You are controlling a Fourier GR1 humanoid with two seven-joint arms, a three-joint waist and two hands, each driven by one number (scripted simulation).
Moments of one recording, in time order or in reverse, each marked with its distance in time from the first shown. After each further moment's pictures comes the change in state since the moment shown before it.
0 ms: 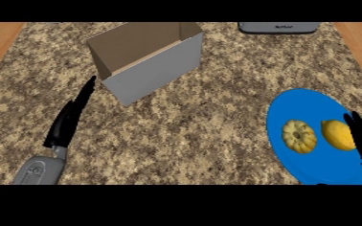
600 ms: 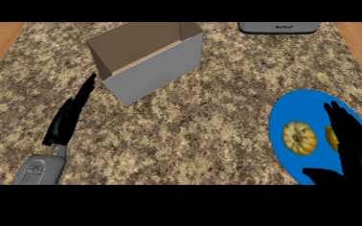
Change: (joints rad) left arm -0.005 -0.037 0.054 -0.023 -0.047 -0.050 0.017; right arm -0.119 0.031 0.014 0.169 0.069 -0.037 0.004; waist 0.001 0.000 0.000
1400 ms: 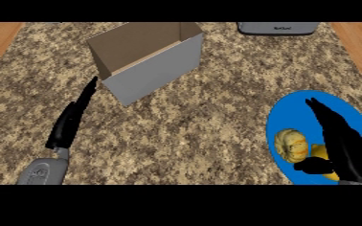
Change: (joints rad) left arm 0.020 -0.057 0.049 -0.004 -0.073 -0.030 -0.022; right arm -0.104 -0.011 -0.001 0.174 -0.008 -0.030 -0.032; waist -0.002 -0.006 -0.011
